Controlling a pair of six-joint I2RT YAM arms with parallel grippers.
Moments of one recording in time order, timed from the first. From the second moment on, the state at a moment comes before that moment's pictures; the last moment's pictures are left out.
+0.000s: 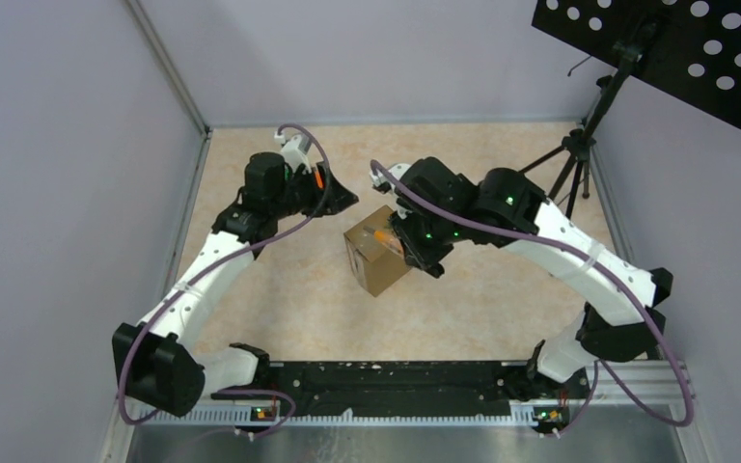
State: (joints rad) left arm -0.33 1.21 1.08 -0.26 0.42 -0.52; right arm 1.10 1.50 1.95 -1.41 0.09 0.32
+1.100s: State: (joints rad) left arm -0.45 1.23 0.80 -0.12 0.47 -0.95; right arm 1.14 1.60 1.90 -1.42 0.16 0.31
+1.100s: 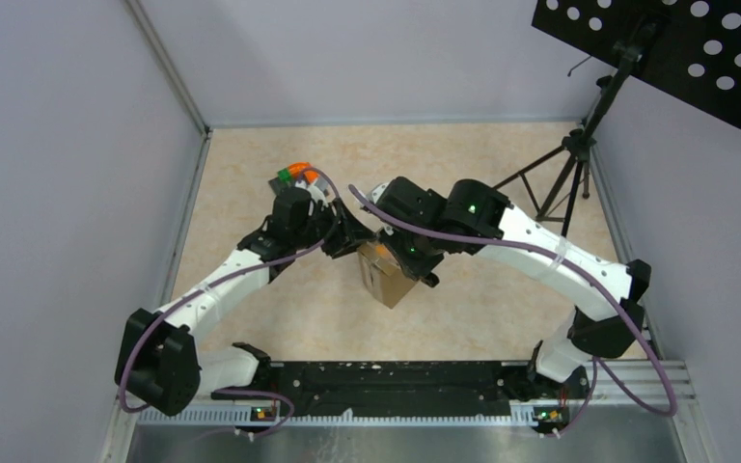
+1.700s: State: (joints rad) left arm -0.46 1.25 0.94 -0.26 0.45 -0.80; right arm 1.25 1.55 1.86 -1.43 0.22 0.30
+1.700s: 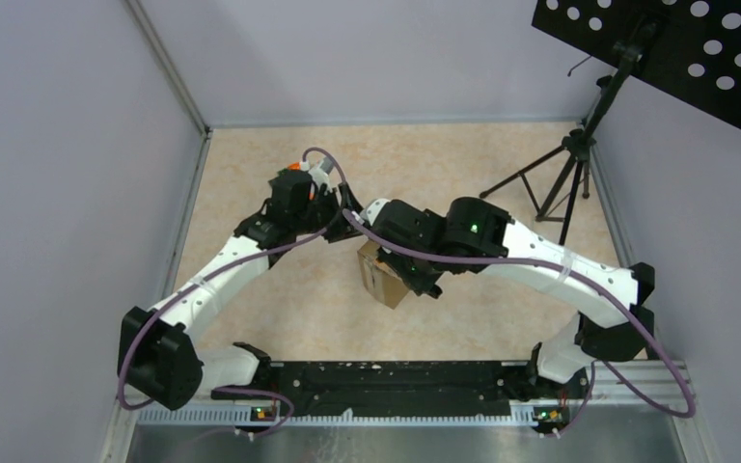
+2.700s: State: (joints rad) left arm -0.42 1.33 1.01 -0.31 0.52 -0.61; right arm 1.25 1.62 1.86 -1.44 0.29 0.32
